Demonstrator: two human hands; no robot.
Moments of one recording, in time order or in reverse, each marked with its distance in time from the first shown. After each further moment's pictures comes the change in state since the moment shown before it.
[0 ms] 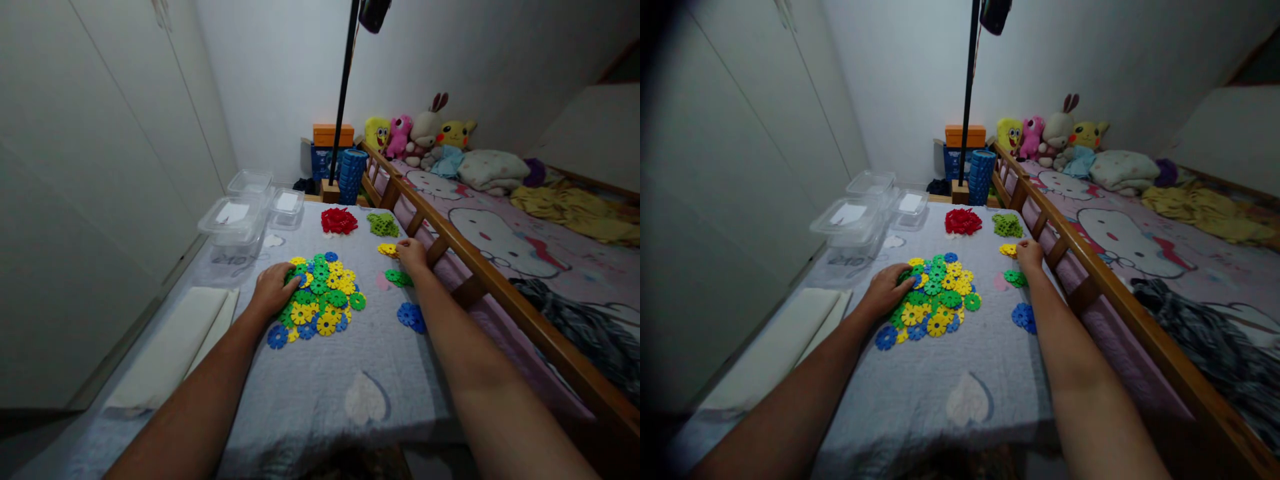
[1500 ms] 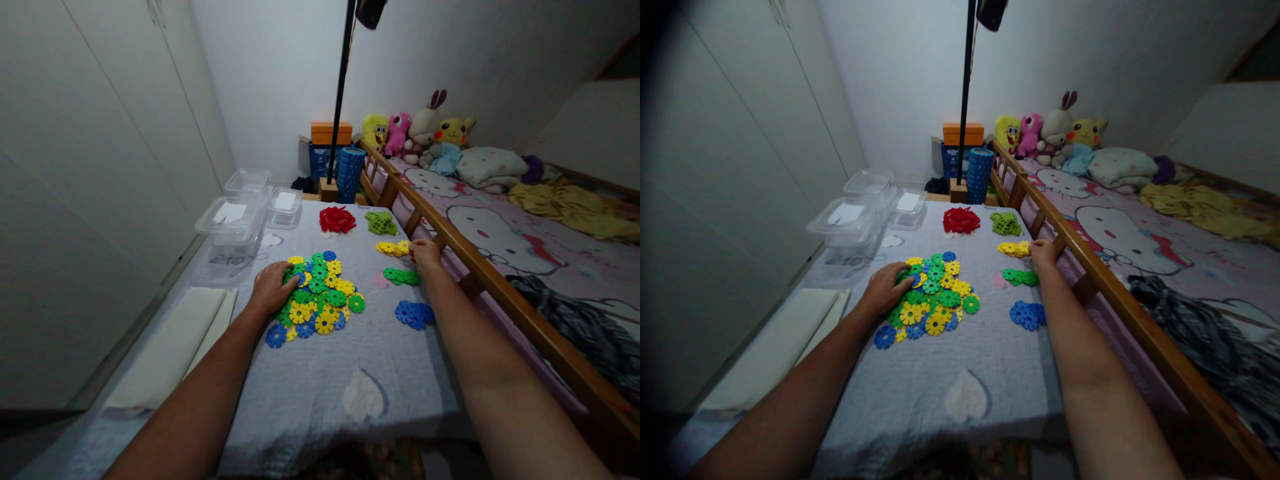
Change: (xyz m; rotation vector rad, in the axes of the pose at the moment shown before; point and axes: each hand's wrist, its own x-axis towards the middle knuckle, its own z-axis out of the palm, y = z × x) left_hand 0.002 -0.004 0.004 0.014 0.006 0.004; right_hand 0.003 0.007 -0.030 0.320 0.058 0.312
